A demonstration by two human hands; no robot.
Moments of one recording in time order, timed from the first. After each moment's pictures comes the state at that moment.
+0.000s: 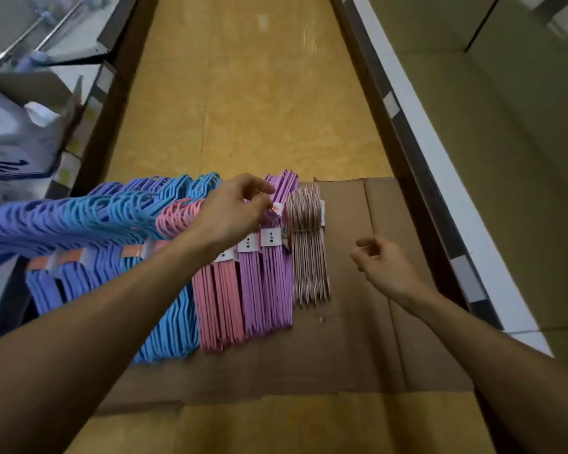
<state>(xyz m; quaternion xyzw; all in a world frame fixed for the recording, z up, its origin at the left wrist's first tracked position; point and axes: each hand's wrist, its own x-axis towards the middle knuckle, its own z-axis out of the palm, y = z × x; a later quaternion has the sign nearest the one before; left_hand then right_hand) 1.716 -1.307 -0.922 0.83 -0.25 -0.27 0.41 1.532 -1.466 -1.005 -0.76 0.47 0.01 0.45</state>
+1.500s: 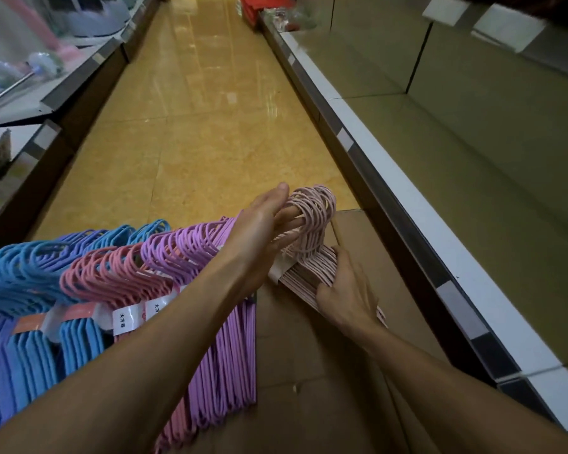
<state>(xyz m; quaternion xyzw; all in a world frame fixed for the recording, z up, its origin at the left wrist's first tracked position) 1.671 -1.422 -0.990 0.59 -0.16 -0.43 0.66 1.553 -1.500 -1.095 -0.80 0.49 -0.09 0.33</state>
